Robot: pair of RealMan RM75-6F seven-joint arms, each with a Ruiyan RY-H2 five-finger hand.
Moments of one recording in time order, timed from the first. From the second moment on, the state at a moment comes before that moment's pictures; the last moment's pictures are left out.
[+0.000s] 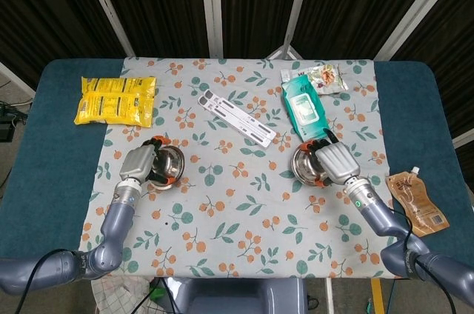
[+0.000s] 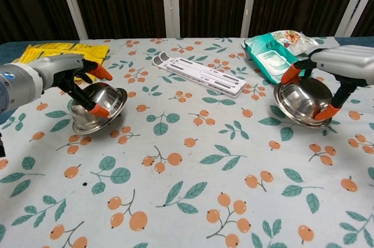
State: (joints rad) left arm -0.74 -1.60 -0.31 -1.60 0.57 1.07 0.47; right arm 0.67 -1.43 0.12 -1.20 -1.44 0.88 -0.02
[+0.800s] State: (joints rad) left arm -0.74 -1.49 -0.30 -1.72 0.66 1.02 0.39; right arm 0.67 -1.41 0.17 -1.35 -1.19 0.82 -0.22
